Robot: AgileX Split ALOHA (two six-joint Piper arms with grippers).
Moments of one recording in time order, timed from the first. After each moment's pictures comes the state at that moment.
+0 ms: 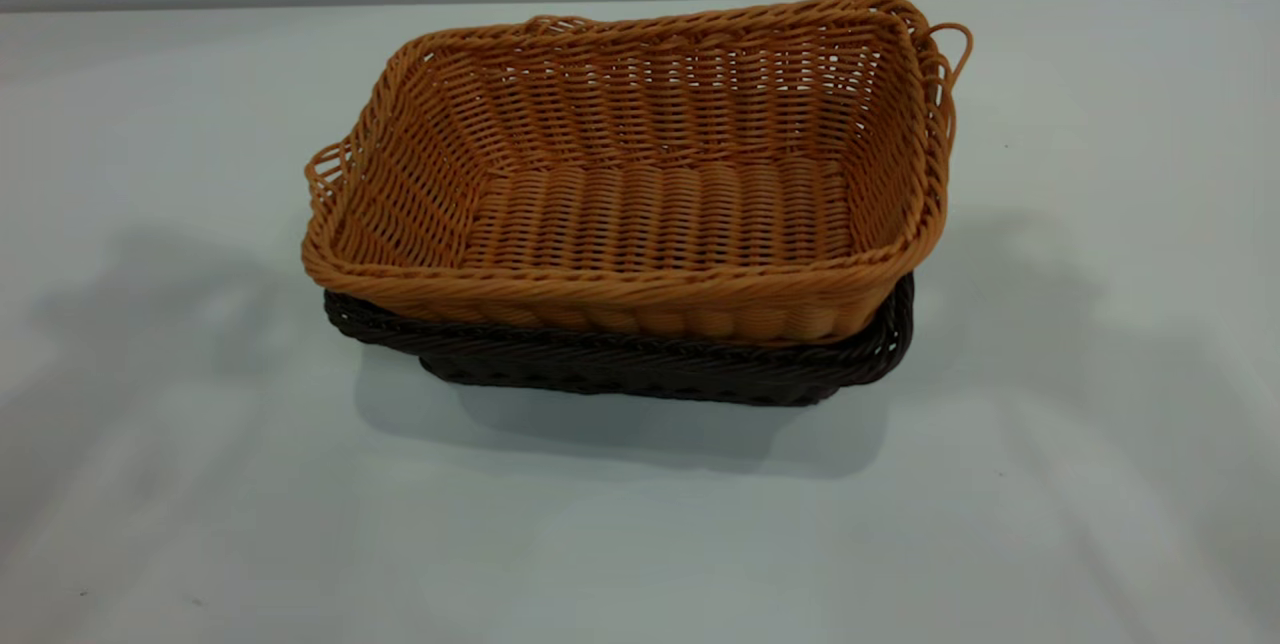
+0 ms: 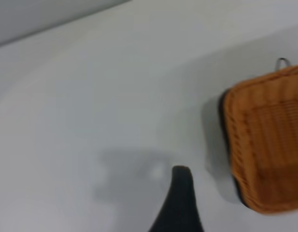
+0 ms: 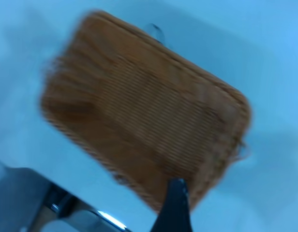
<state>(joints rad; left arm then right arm) -0.14 1.46 -1.58 -0.12 1.05 0.19 0.23 1.54 -1.62 0.41 1.24 -0.31</state>
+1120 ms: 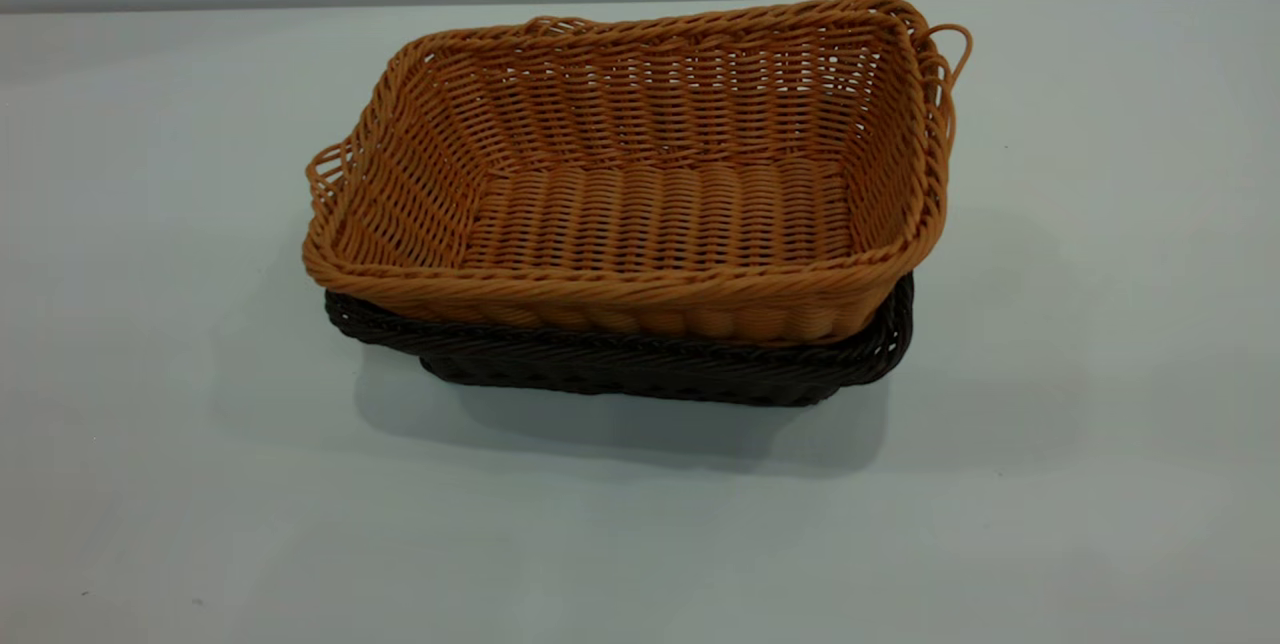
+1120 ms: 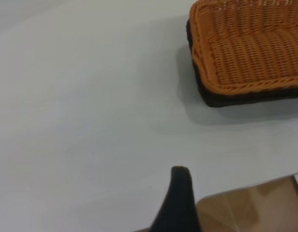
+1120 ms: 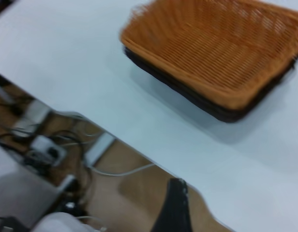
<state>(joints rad) -0.14 0.23 -0.76 -0.10 1.17 0.08 0.23 0.22 -0.65 0.45 1.25 -0.34</state>
